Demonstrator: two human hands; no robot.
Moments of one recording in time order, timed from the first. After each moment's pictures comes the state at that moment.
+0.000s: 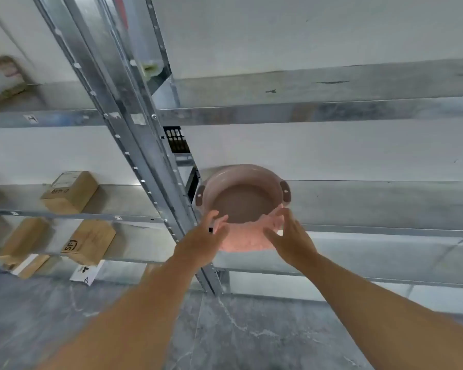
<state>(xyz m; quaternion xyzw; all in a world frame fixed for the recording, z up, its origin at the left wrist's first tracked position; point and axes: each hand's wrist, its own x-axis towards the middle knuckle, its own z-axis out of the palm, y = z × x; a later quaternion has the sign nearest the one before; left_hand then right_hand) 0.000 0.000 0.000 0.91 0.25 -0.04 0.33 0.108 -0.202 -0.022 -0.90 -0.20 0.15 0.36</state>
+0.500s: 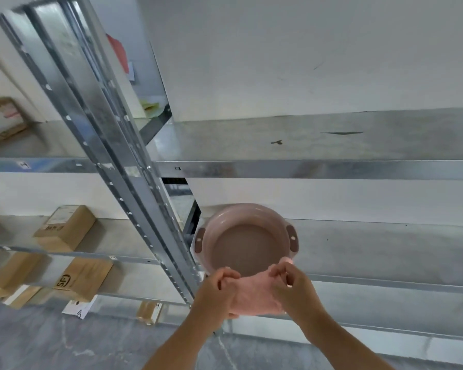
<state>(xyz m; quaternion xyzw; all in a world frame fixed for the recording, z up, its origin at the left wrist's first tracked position) 0.033 -0.025 0.006 0.79 0.32 0.01 0.53 0.124 -0.189 -0.008 -0.78 -0.08 0.23 0.57</state>
